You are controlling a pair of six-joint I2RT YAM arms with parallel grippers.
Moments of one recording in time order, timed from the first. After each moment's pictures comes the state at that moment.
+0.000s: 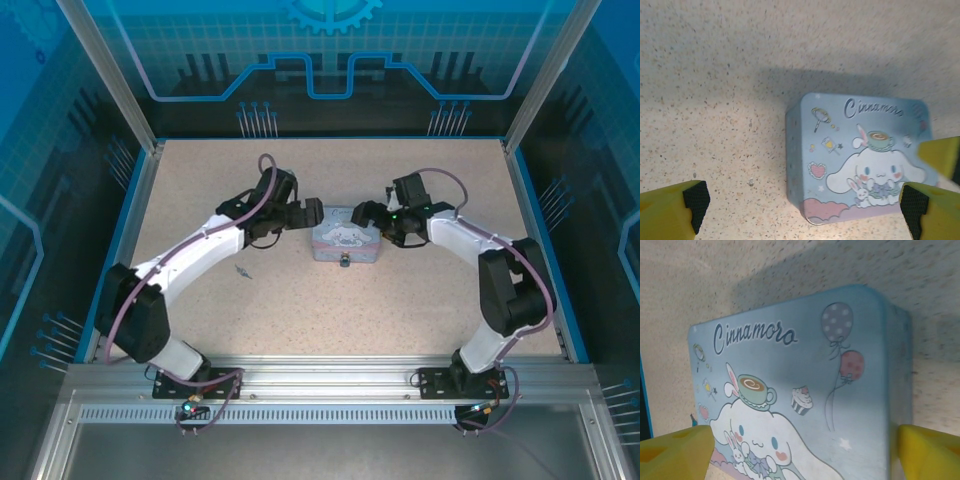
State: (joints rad) left arm -0.51 1.52 1.22 -0.51 -0.07 -0.61; right arm 0.34 1.69 1.09 -0.34 -0.37 0.72
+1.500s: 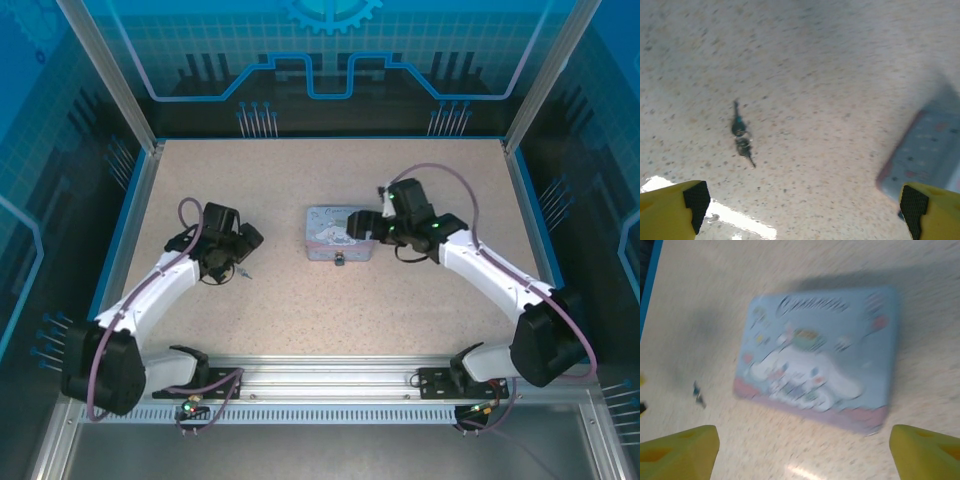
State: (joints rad) left arm -0.23 1.24 0.82 -0.65 -0.02 -1.04; right arm 0.52 1.38 1.04 -0.47 -0.19 0.55
